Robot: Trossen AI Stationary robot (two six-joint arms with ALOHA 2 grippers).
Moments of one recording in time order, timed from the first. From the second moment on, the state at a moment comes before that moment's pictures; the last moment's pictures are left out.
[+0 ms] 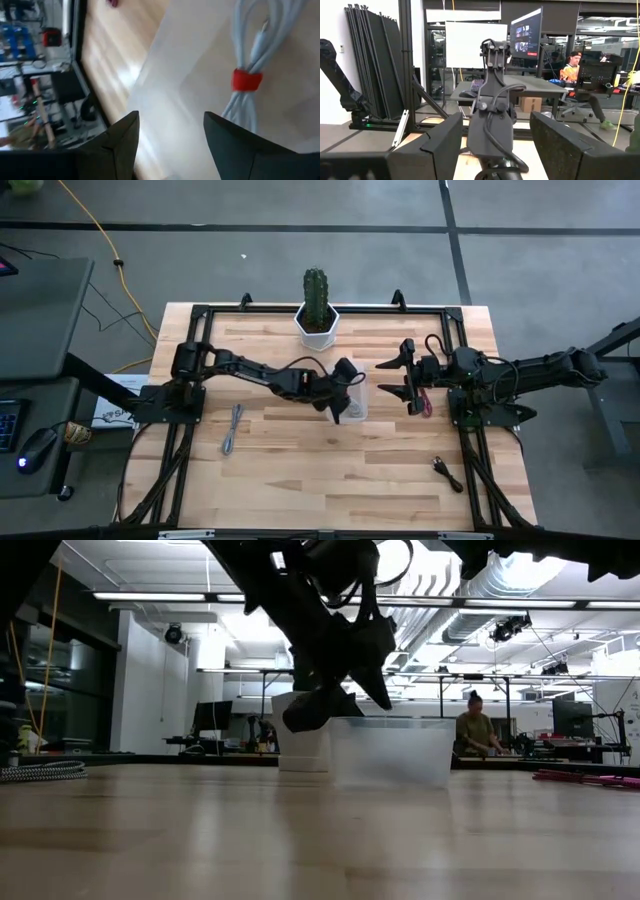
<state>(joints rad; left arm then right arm) 0.08 2.01 1.33 -0.11 -0.50 1.10 0.03 0.82 0.44 0.55 -0.06 -0.05</state>
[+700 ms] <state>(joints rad) 0.19 1.51 1.18 -0.19 0.05 0.40 0.03 0.82 0.44 0.55 -0.06 -0.06</state>
